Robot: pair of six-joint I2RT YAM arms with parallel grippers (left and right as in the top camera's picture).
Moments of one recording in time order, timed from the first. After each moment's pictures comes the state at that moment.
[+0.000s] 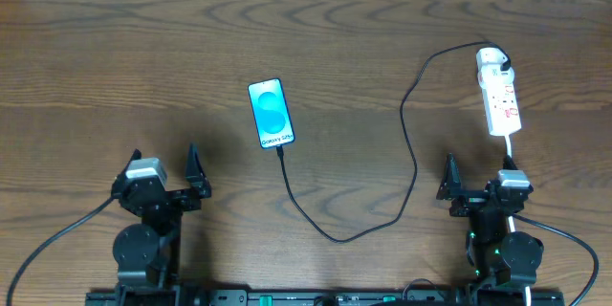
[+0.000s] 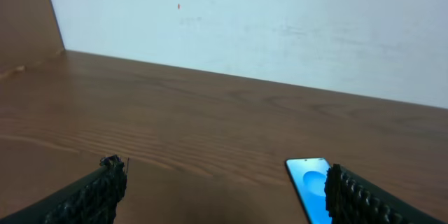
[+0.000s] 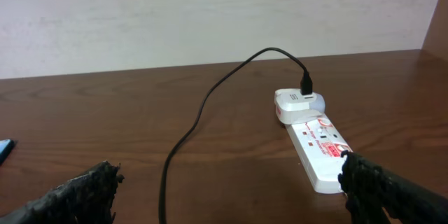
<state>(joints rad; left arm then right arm) -0.01 0.13 0.20 -0.17 -0.09 -0.11 -0.07 0.01 0.01 -0.07 -0.06 0.06</state>
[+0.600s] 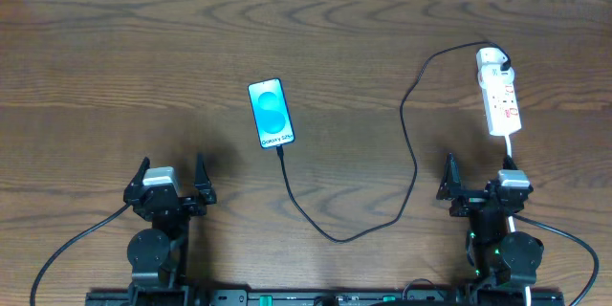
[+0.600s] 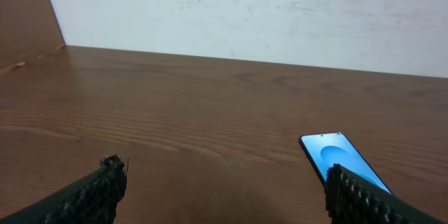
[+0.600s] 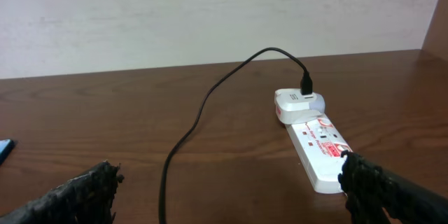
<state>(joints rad) -0.01 0.01 0.04 -0.14 -0.09 -0.06 -0.07 0.01 0.01 -0.07 -0.06 0.06</state>
